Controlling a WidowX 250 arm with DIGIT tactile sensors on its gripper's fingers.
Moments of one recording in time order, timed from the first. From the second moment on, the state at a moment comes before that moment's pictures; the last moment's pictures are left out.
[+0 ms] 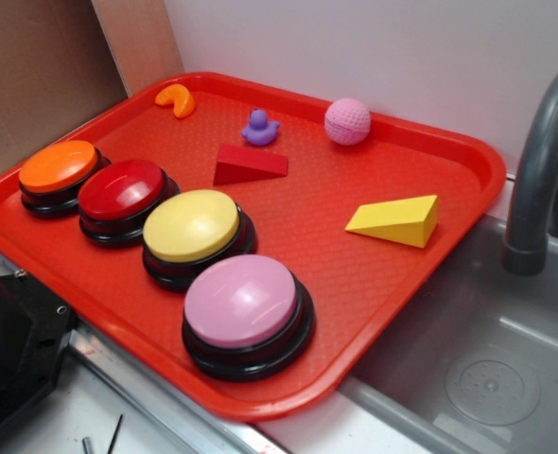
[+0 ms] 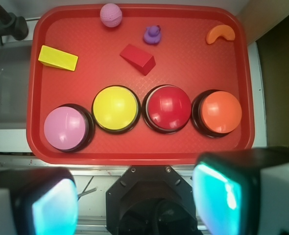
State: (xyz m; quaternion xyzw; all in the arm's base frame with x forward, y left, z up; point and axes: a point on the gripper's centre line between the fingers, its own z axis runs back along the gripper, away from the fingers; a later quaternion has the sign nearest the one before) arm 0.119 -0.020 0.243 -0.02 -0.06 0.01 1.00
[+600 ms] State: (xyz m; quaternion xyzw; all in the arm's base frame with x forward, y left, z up) arm 0.122 -0.023 0.233 -0.02 -0.07 -0.03 1.00
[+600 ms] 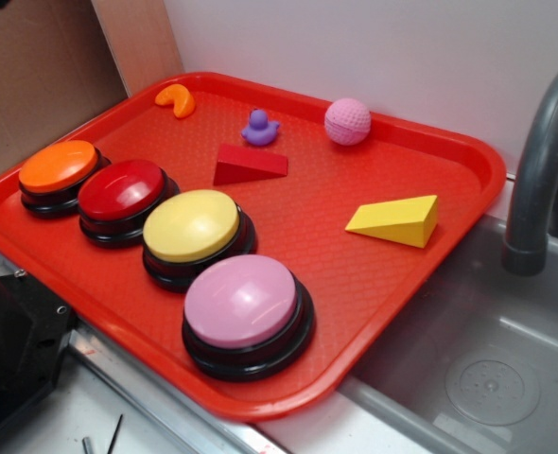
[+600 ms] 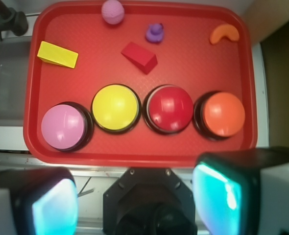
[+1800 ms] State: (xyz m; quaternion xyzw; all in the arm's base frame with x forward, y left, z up) arm 0.239 -0.091 0.134 -0.02 -0.11 -0.34 0.93
